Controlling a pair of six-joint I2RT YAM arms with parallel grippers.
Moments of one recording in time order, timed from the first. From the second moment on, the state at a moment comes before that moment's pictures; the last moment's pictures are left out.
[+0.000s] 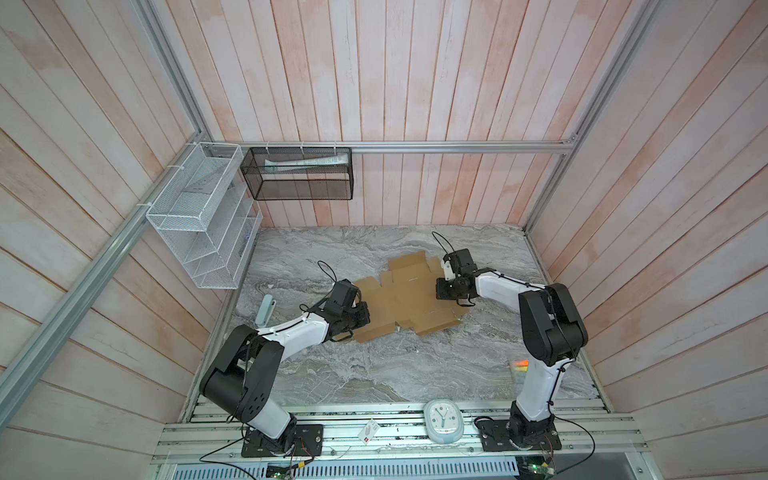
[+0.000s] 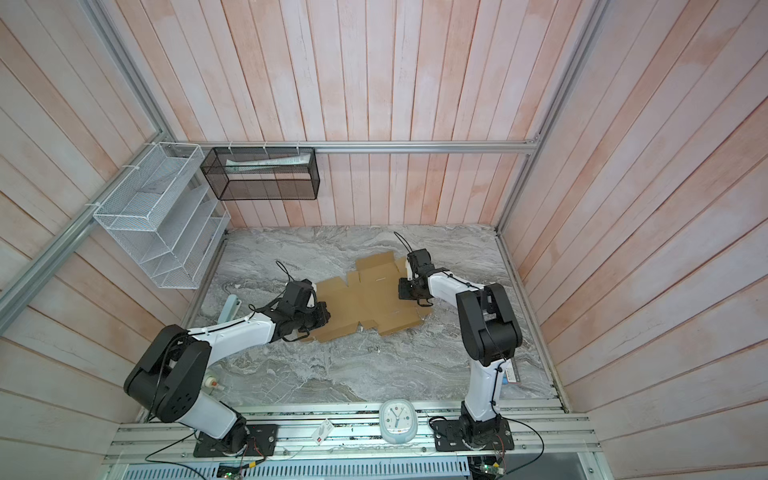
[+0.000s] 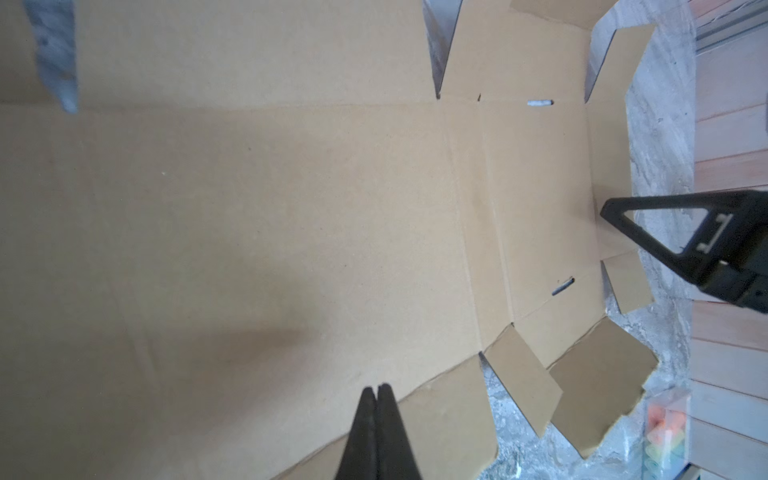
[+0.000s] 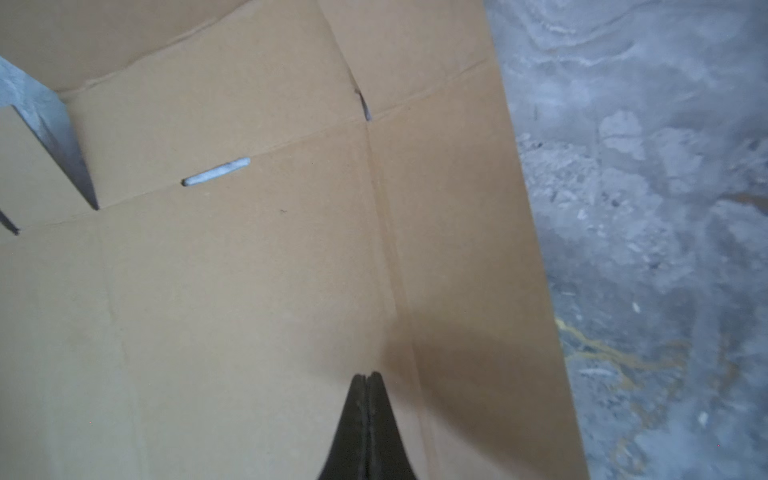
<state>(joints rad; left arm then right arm) -0.49 1.57 0.81 -0.10 0.16 -0.71 0.35 1.88 1.20 -0.37 -0.11 0.29</state>
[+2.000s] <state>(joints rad) -0.64 1.59 0.64 0.07 0.14 -0.86 0.34 1.97 1.24 -0.32 -0.16 0.33</state>
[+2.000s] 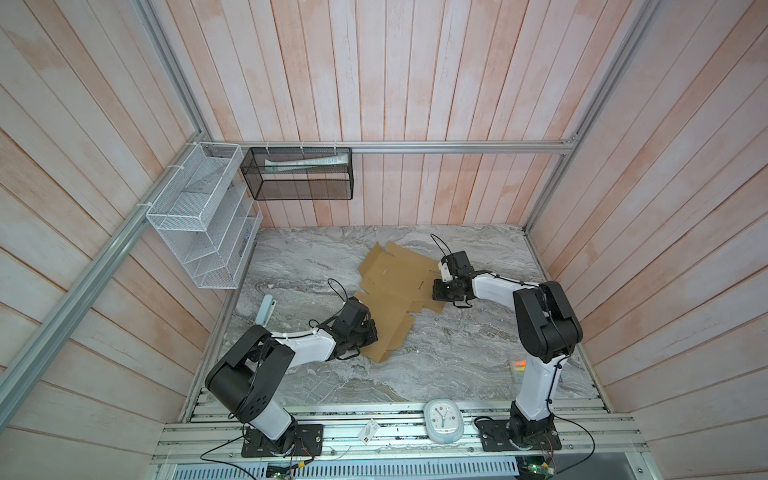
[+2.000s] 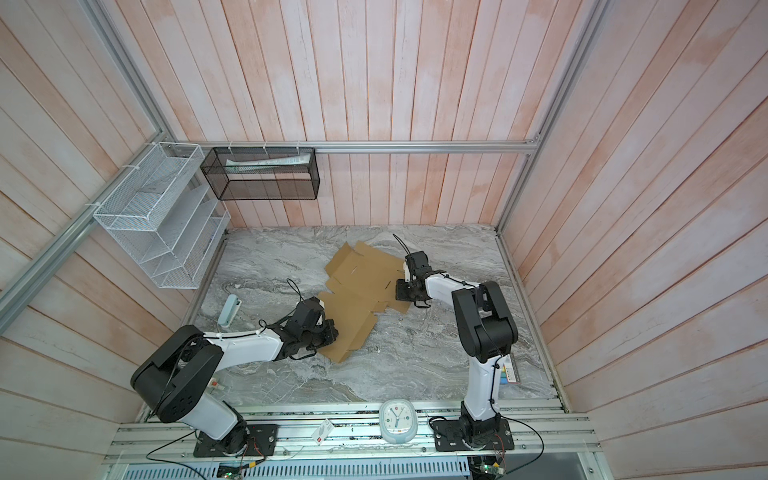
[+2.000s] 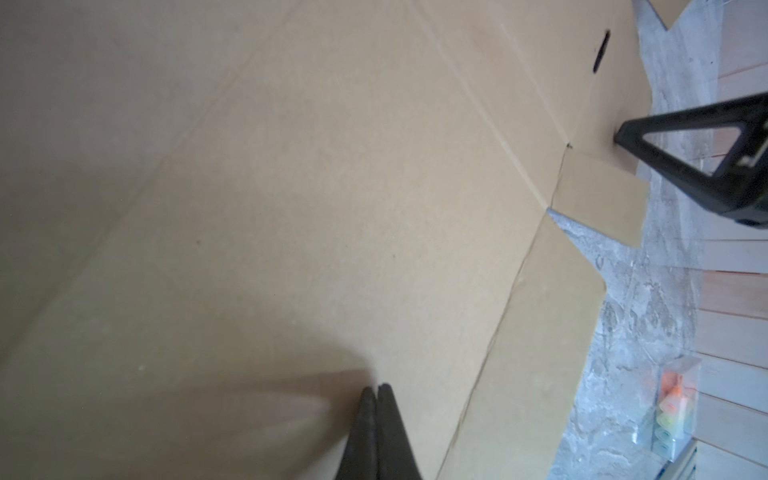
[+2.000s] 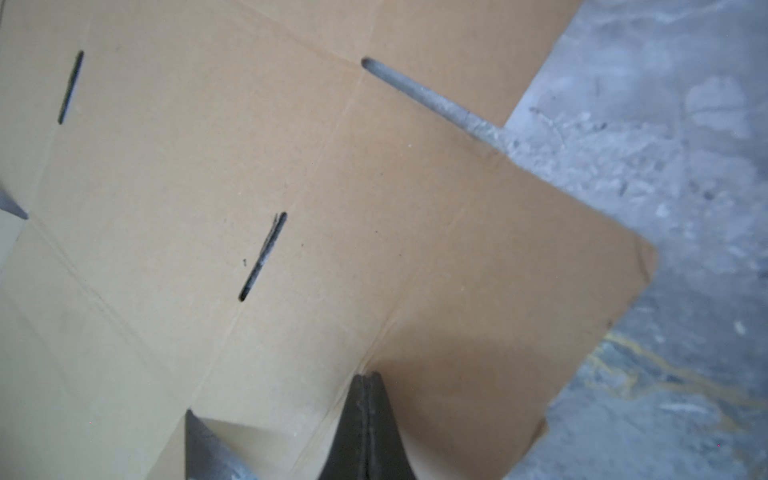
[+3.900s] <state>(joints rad) -0.58 1.55 0.60 0.04 0.16 -0.80 0.52 1.94 1.19 -0.31 -0.19 0.44</state>
